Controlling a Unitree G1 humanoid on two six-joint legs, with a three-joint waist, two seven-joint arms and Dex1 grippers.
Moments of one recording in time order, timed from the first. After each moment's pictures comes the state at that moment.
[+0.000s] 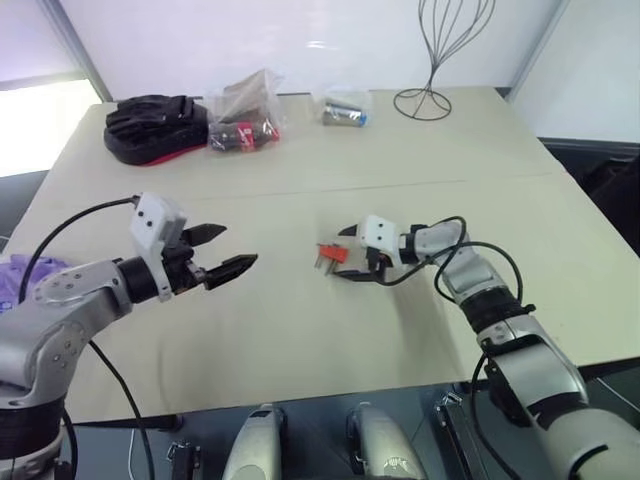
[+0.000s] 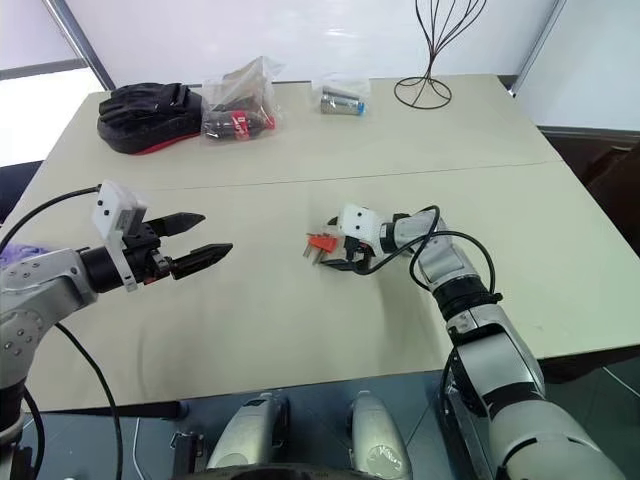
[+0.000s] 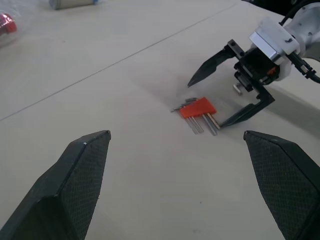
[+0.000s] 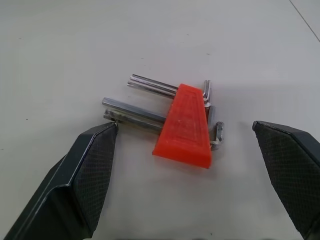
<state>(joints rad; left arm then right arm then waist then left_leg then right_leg) -0.20 0.77 0.28 -0.49 -0.76 0.85 -0.65 -0.80 -0.41 0.27 0.68 -0.10 -0.14 1.08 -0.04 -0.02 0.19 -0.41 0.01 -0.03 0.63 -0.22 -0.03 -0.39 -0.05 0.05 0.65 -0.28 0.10</state>
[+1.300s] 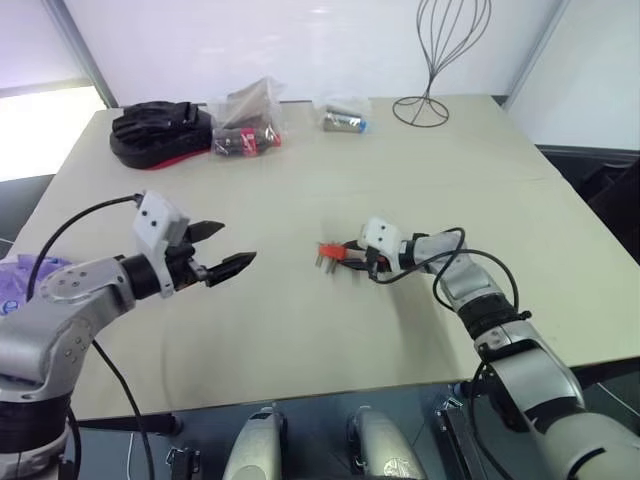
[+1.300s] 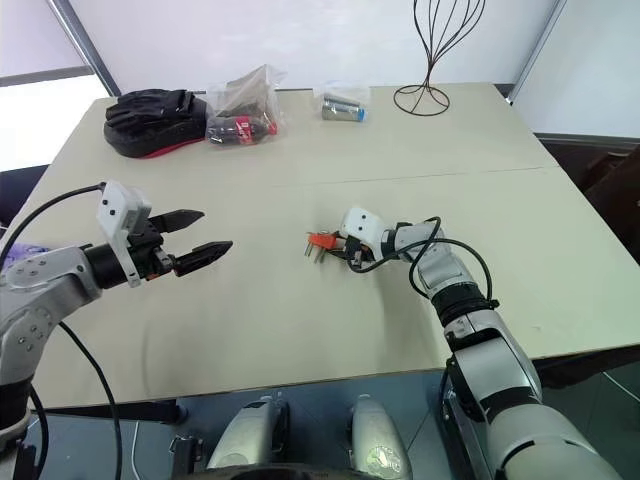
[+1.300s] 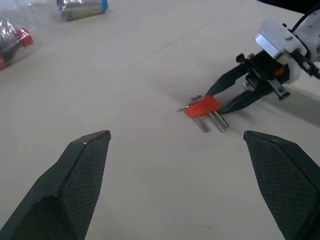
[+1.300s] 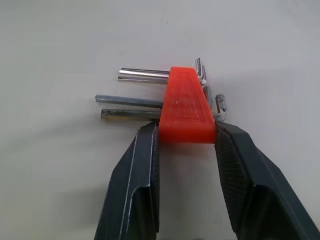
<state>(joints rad) -0.23 0.76 0.24 -0.44 -0.69 0.79 -0.67 -0.75 -0.41 0.29 0.68 -0.14 -0.21 0.88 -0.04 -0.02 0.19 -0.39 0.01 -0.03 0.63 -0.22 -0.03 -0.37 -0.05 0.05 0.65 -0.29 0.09</state>
